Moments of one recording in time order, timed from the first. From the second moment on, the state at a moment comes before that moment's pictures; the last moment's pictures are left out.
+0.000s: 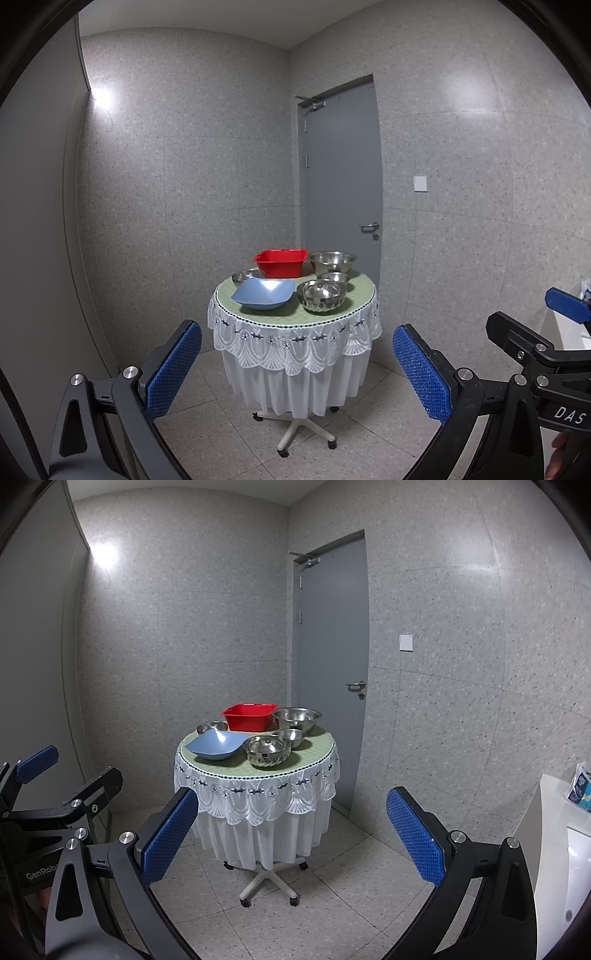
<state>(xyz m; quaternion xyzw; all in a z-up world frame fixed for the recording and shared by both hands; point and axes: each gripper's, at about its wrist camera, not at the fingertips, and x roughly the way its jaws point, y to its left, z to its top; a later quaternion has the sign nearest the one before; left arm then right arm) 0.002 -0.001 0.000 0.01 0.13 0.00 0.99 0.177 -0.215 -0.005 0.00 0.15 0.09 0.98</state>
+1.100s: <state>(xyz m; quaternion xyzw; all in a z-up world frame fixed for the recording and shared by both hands) 0.005 -0.011 -0.005 0.01 0.12 0.01 0.99 0.187 -0.222 -0.014 0.01 0.15 0.10 0.98</state>
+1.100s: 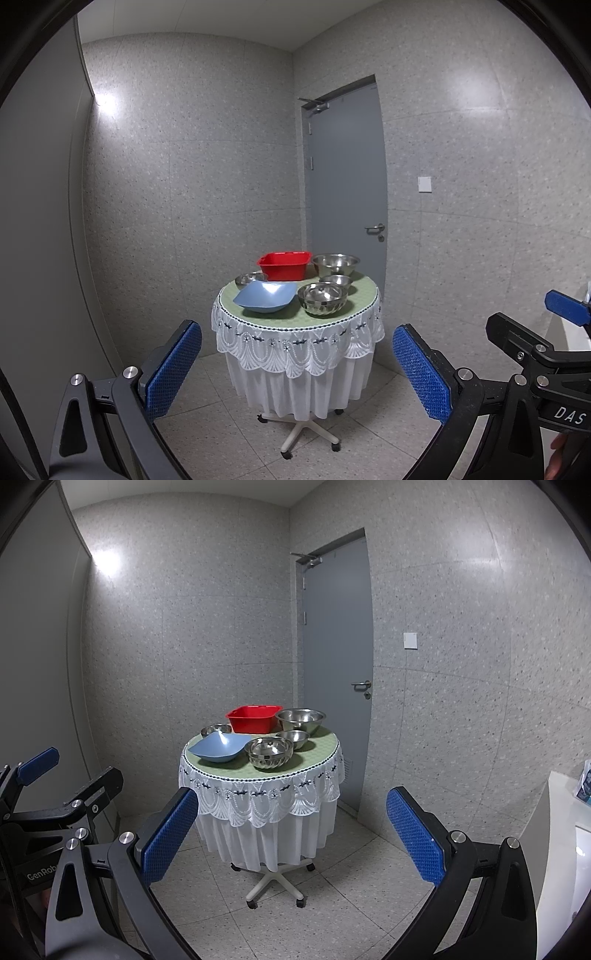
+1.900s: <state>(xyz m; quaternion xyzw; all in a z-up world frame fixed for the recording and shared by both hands) 0.039 -0.025 0.023 0.02 0.14 0.02 0.99 0.217 -0.232 0.003 0.02 0.17 0.11 0.98</state>
